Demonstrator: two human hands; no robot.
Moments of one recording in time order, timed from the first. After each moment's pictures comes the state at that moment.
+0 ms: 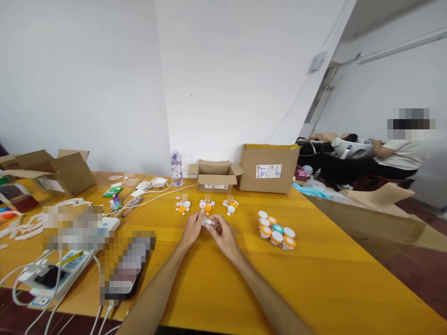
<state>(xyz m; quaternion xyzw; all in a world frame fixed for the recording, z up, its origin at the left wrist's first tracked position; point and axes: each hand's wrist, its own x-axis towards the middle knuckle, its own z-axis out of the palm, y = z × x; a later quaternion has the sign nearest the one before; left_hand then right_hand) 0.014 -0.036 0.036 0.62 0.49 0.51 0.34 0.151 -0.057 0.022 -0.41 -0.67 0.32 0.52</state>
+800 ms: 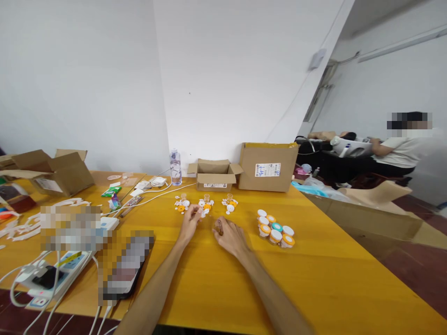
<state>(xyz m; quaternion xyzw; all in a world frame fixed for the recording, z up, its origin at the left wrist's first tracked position) 0.008 -0.031 0.034 0.56 0.44 0.57 0.42 0.171 -0.057 0.031 -0.61 -0.74 0.11 0.24</state>
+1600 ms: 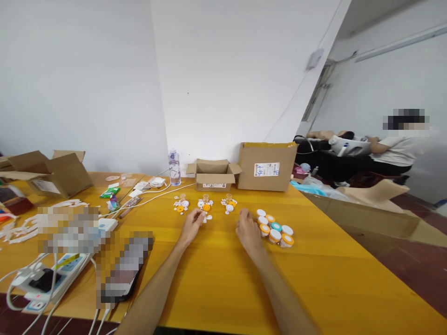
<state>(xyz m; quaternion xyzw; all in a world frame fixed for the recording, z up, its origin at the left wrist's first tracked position) 0.012 -0.032 0.030 0.59 0.45 0.53 0.41 0.213 -0.042 0.030 -0.73 -0.65 0.01 0.22</state>
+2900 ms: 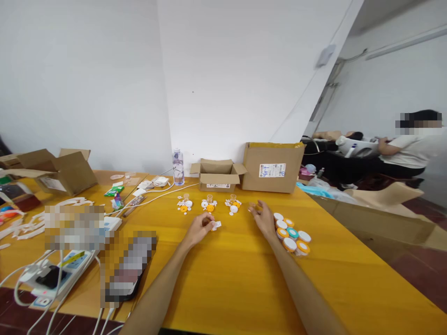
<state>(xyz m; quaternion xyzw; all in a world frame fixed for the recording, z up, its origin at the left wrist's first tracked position) 0.014 -0.029 0.022 0.65 0.42 0.45 0.45 0.284 0.041 -0.018 -0.65 -0.54 0.15 0.51</state>
